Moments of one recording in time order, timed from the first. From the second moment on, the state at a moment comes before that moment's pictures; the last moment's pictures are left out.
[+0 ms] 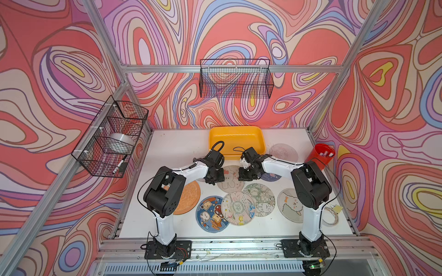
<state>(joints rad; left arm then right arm) -0.53 1.87 1.16 -0.49 0.13 -0.65 0.53 1.98 1.30 -0.54 -0.29 0.41</state>
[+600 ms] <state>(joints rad) -0.54 1.71 1.05 -0.46 0.12 -0.65 0.53 1.75 1.30 -0.62 -0.30 0.40</state>
